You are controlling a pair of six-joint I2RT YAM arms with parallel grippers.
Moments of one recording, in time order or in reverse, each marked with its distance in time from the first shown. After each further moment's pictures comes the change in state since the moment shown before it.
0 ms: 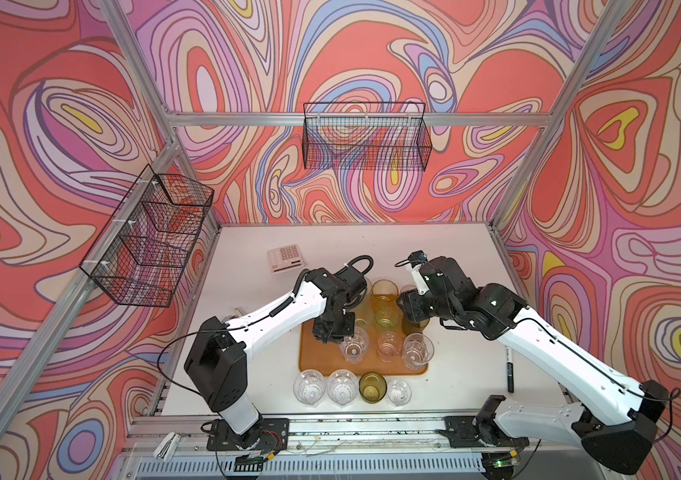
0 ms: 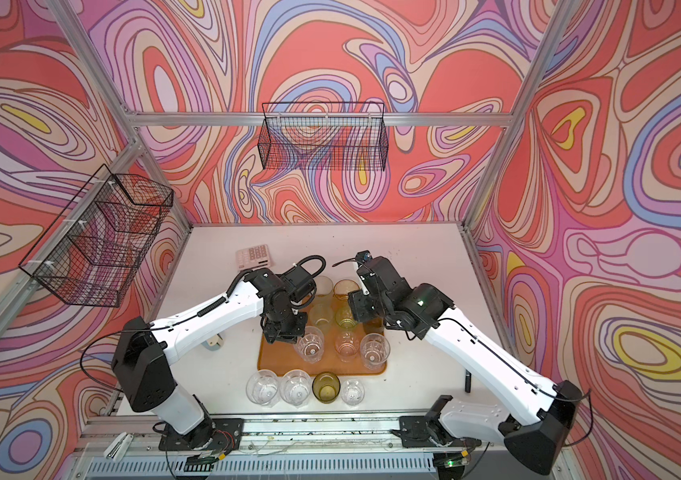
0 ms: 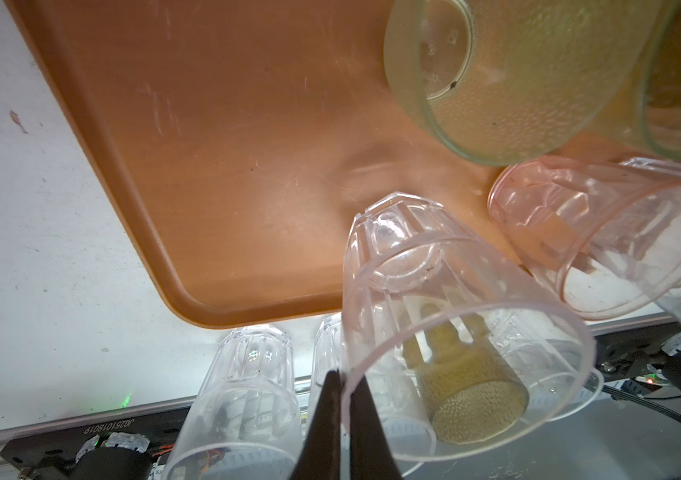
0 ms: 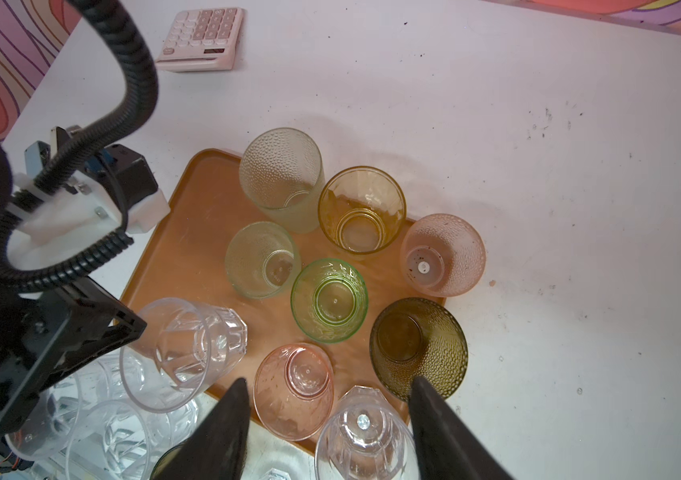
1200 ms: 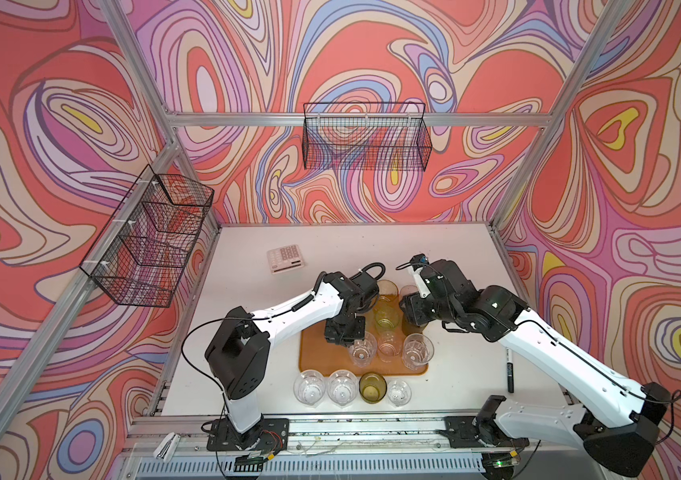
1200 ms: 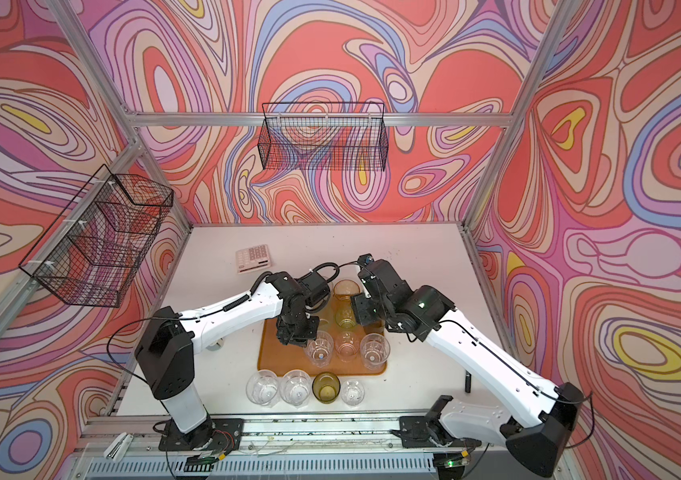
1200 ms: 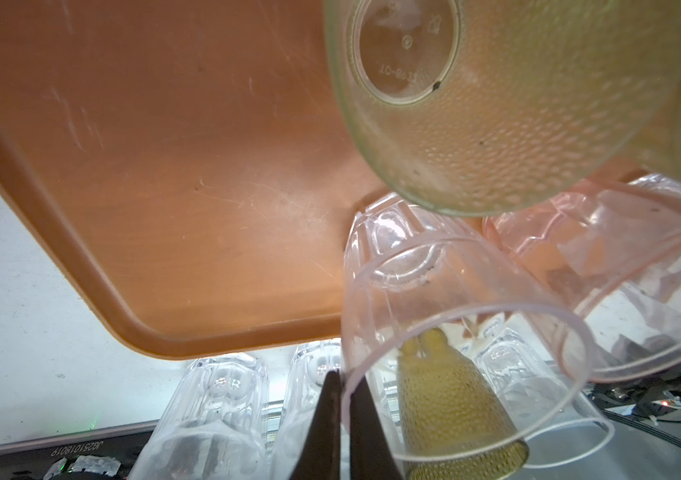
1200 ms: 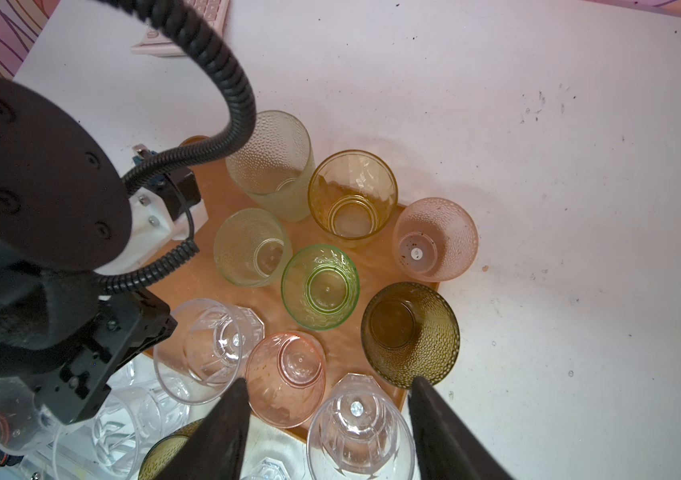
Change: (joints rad) left arm -0.040 0.117 0.030 0.044 0.006 -0.033; right arm 0.000 -0.014 -0.020 -0.023 0.011 0.006
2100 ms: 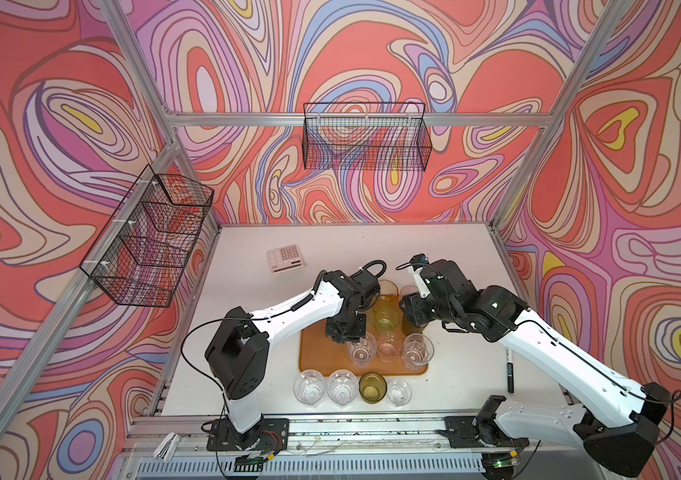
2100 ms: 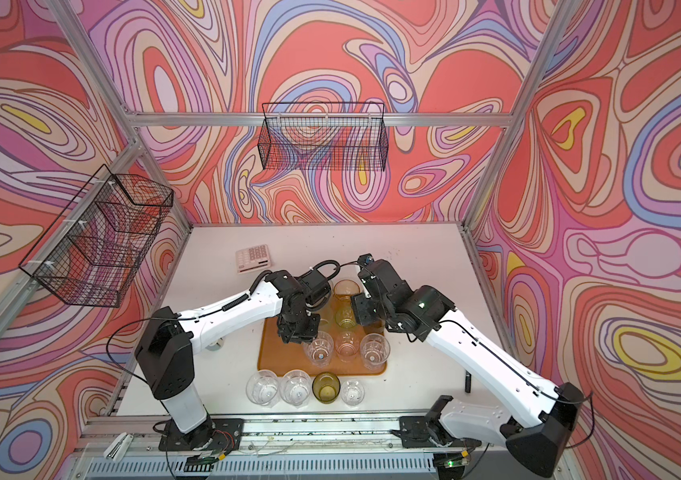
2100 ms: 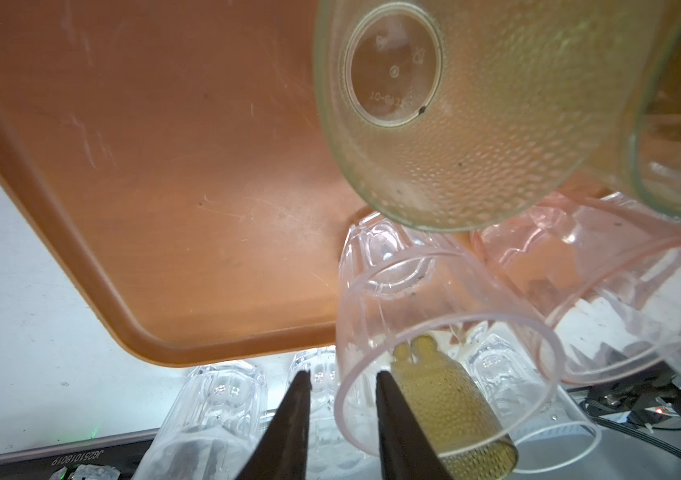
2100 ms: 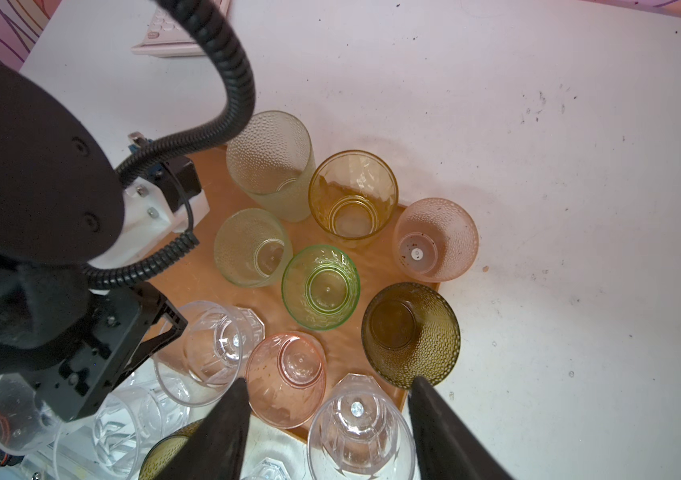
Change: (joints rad) left arm -0.001 -0.003 0.029 -0.003 -0.034 0.004; right arm 0.000 0.000 0.000 0.002 -0.002 0.000
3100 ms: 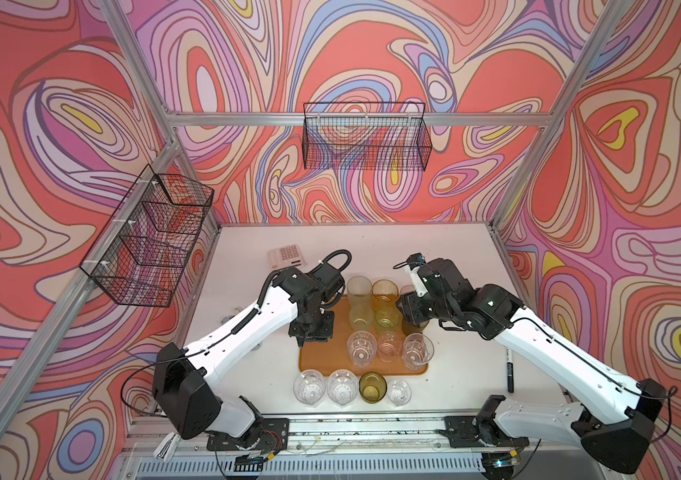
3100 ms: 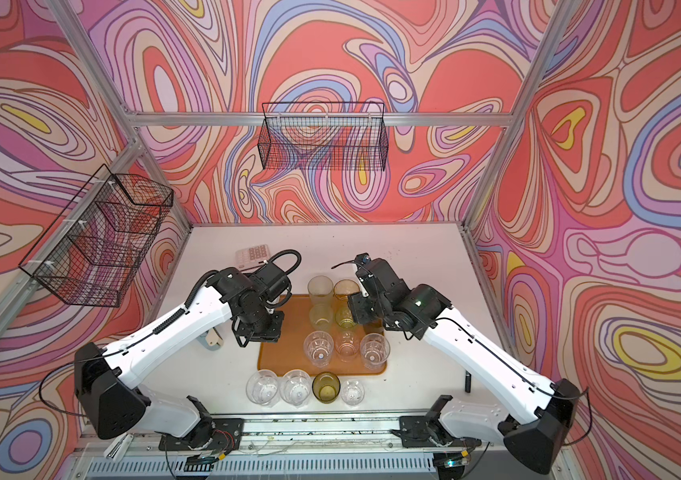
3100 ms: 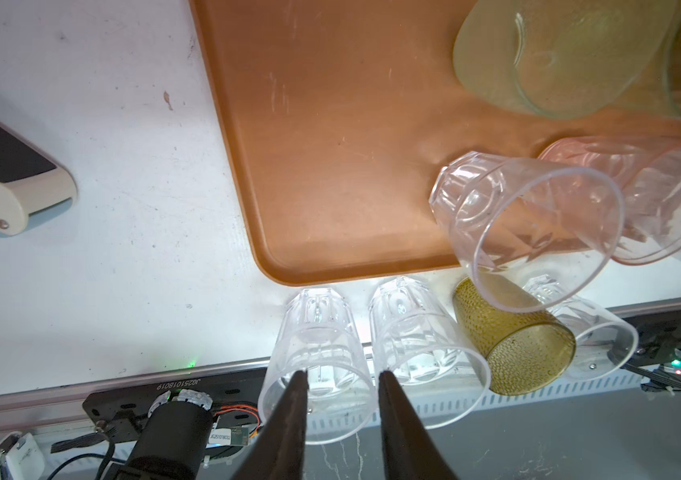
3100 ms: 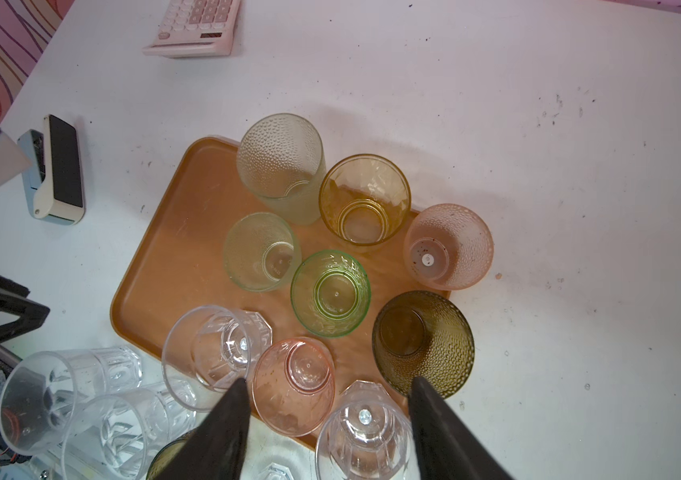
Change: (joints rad) left arm 0.123 -0.330 -0.118 -0.173 -0.040 0.096; right arm 0.000 0.022 0.000 0.024 -0.023 -0.006
